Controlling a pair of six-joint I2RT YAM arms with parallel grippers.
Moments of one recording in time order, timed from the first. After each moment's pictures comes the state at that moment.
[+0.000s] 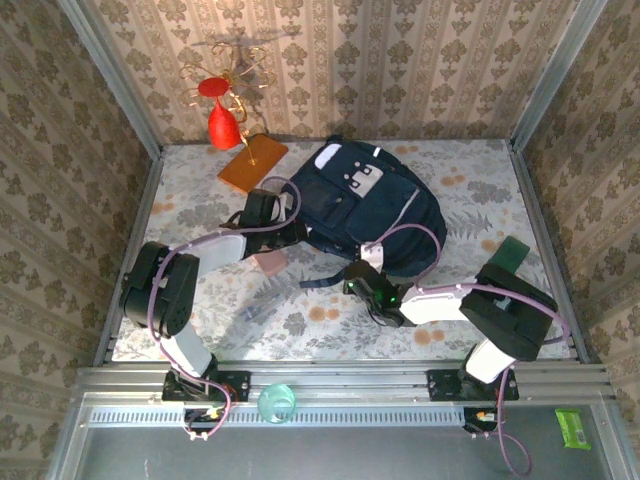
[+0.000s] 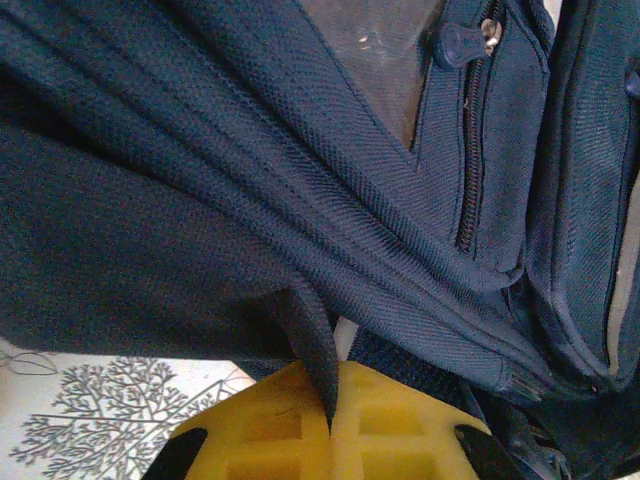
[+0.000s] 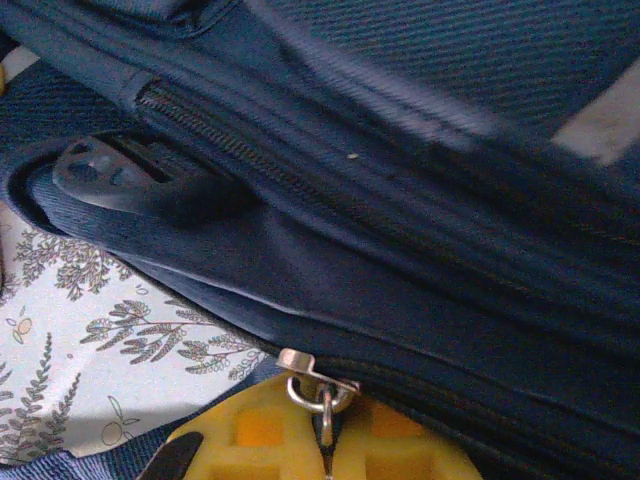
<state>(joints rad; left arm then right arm) -0.45 1.69 0.93 -0.02 0.42 -0.59 0.88 1.59 0.58 0.28 0.51 0.75</state>
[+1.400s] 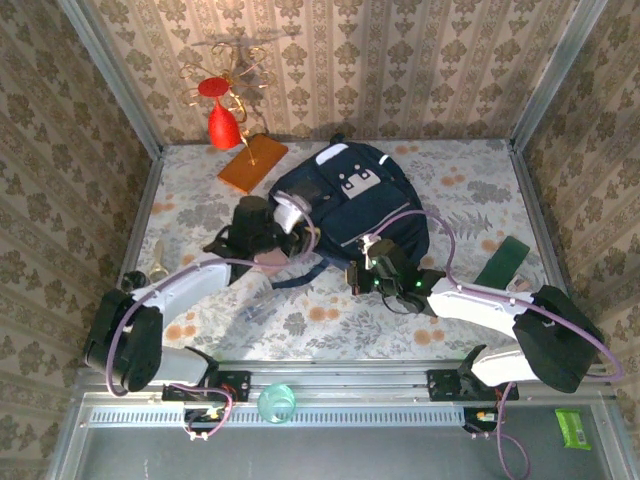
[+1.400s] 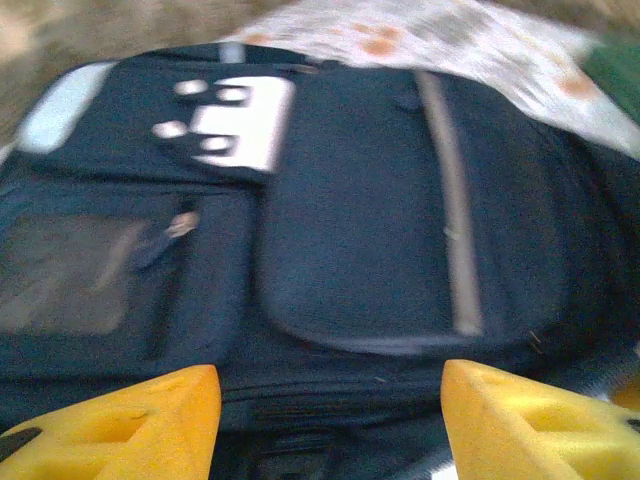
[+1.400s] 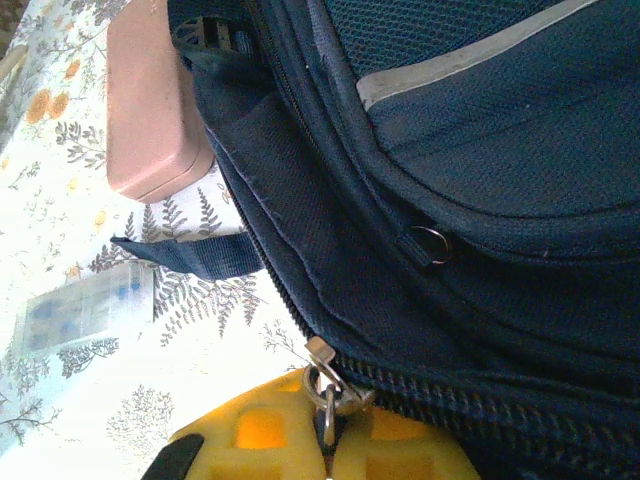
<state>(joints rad) -0.57 1.36 0.77 0.10 0.37 0.23 0.74 1.34 0.62 0.04 -0.04 0.58</state>
